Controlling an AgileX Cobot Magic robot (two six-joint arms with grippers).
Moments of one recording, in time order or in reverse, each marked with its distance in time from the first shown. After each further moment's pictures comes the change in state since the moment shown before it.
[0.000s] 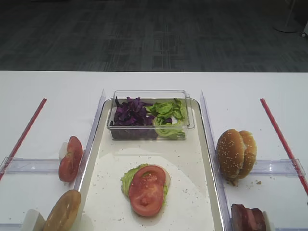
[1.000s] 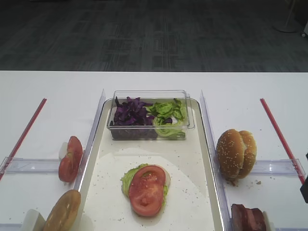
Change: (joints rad) left arm 0.000 0.000 0.000 0.000 0.000 0.000; right arm 0.000 0.000 -0.046 0.055 0.008 -0.091
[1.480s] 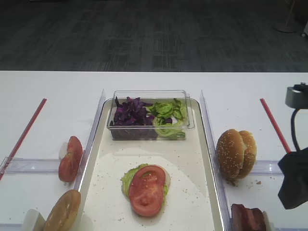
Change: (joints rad) left arm 0.000 0.000 0.000 0.000 0.000 0.000; right arm 0.207 0.056 -0.054 -0.044 0.004 0.067
